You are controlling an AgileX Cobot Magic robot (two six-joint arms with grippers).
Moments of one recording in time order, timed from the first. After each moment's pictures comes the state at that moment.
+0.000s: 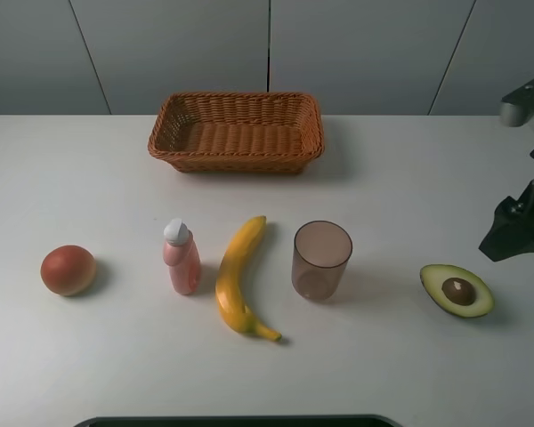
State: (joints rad) left arm -0.21 0.00 -0.51 0.10 1.08 -0.04; right arm 0.01 1.33 -0.76 0.07 0.97 -0.66
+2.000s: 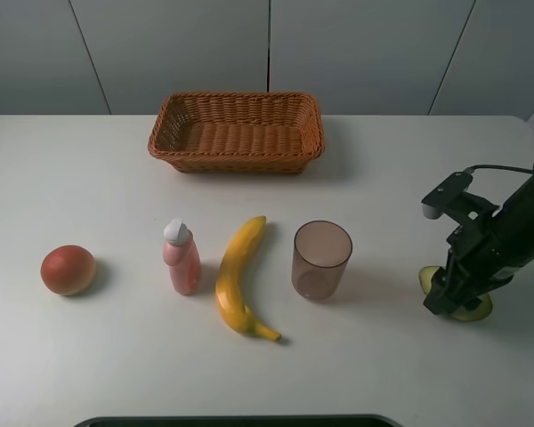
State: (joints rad) left arm -0.21 0.00 -0.51 0.10 1.08 -0.05; right arm 0.08 1.67 -0.54 0.19 0.52 -0.78
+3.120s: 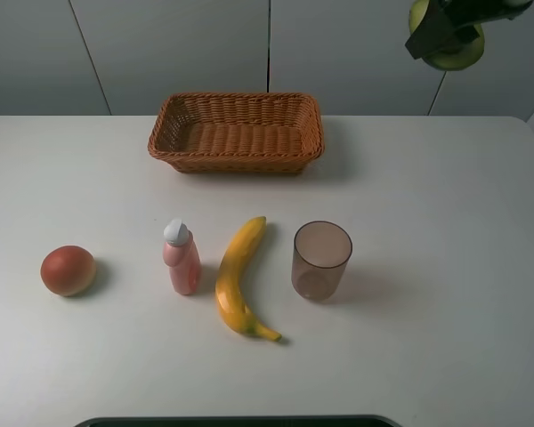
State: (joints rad) left arm -0.21 0.00 -0.51 0.10 1.08 -0.05; right arm 0.20 1.53 -1.35 0.20 0.85 -0.66
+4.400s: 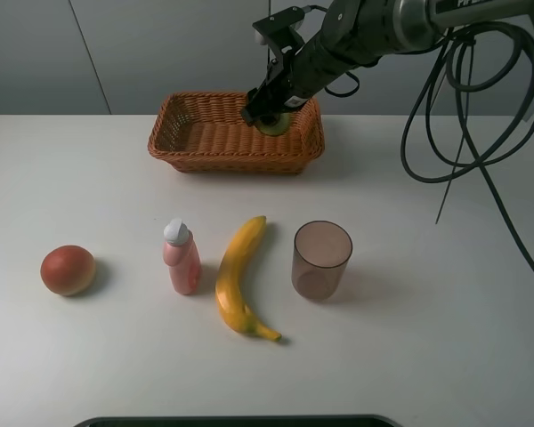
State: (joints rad) left arm -0.21 0.00 -0.51 0.10 1.08 -0.05; right arm 0.45 2.23 -1.64 0.46 0.44 -0.70
